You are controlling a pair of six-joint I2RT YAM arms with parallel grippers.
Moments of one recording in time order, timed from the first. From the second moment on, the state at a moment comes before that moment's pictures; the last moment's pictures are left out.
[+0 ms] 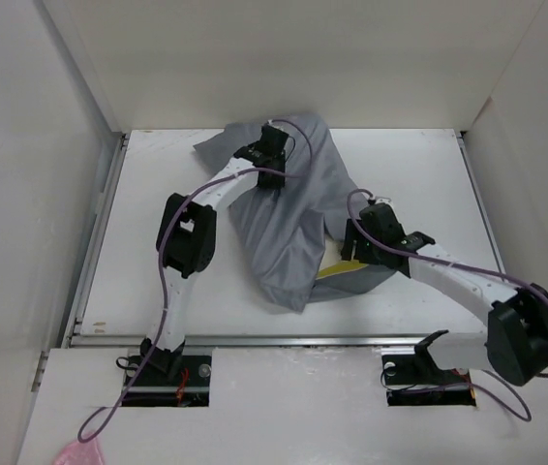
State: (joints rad) left arm -0.51 2.23 1.97 -0.60 -0.18 -0.36; right arm 0.52 1.25 0.77 -0.41 0.20 0.55
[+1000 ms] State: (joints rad) left arm -0.57 1.68 1.38 -0.65 -0.37 -0.64; right arm 0.39 1.59 1.29 -0.15 -0.09 0.06
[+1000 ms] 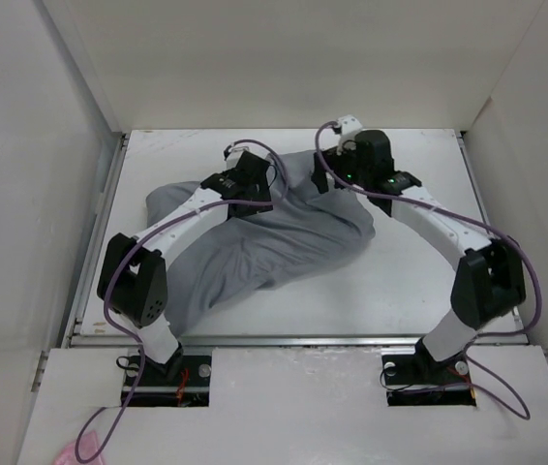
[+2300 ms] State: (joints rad) left arm -0.37 1.79 1.55 -0.46 -0.54 -0.33; right arm 0.01 1.85 1.52 -0.26 0.12 0.06
